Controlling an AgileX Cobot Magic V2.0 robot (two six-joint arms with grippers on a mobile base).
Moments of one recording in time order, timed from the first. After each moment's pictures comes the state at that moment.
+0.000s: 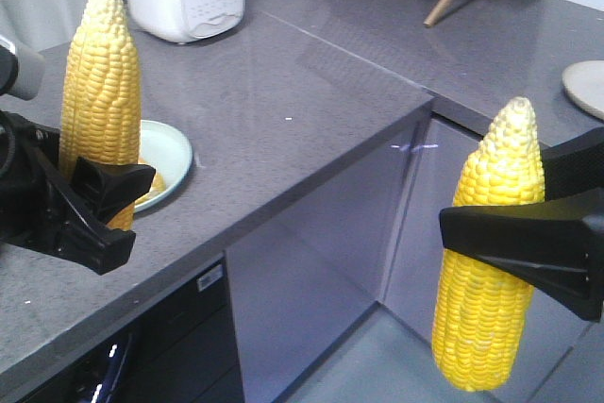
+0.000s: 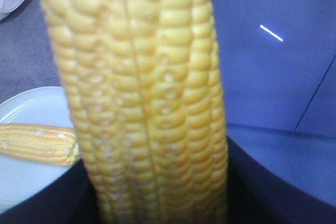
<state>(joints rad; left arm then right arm) -0.69 0.98 -0.98 0.29 0.66 -0.21 0.14 0.86 -0.99 0.99 1.08 -0.95</state>
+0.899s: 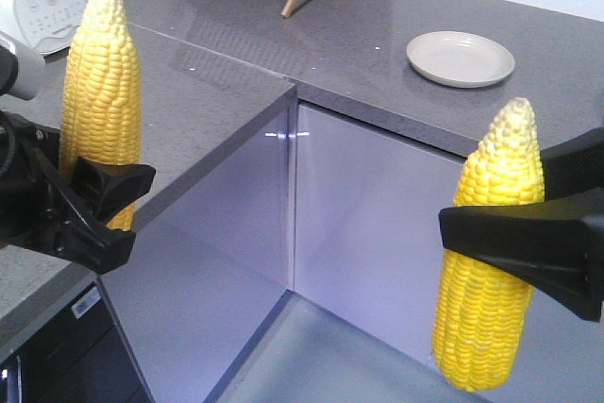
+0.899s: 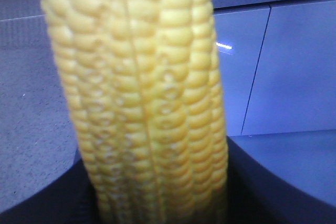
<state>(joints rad) -0.69 0.98 -0.98 0.29 0.66 -0.21 0.14 0.86 -0.99 0.99 1.08 -0.95</state>
